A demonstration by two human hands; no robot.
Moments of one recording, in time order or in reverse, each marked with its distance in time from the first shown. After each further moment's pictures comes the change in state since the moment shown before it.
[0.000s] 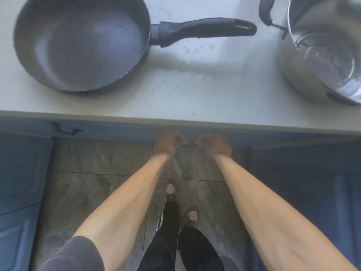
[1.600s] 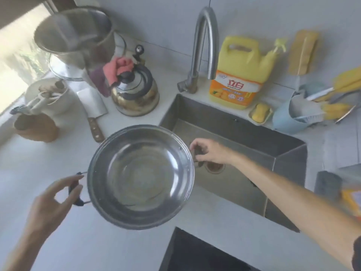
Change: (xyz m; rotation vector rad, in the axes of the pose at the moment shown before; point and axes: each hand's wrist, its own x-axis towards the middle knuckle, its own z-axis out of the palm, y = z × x) left_hand 0.122 0.561 -0.044 0.526 -0.231 0.890; right_hand -0.154 0.270 -0.499 0.786 0.446 -0.043
